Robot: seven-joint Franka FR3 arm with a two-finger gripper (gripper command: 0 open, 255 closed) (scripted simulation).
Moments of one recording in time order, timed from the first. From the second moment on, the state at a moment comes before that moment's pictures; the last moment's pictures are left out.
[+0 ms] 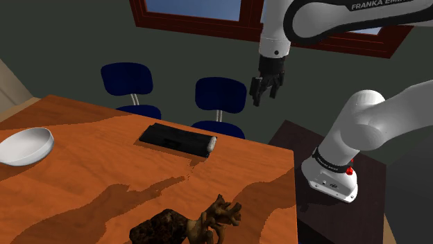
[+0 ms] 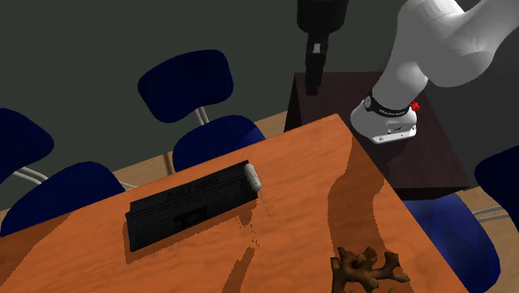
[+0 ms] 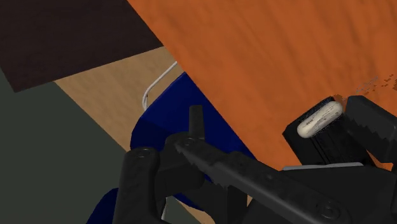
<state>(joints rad) 0.03 -0.73 0.18 -2.59 0.23 1.77 0.34</state>
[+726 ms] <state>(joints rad) 0.03 -0.43 0.46 -2.62 0.25 2.22 0.62</state>
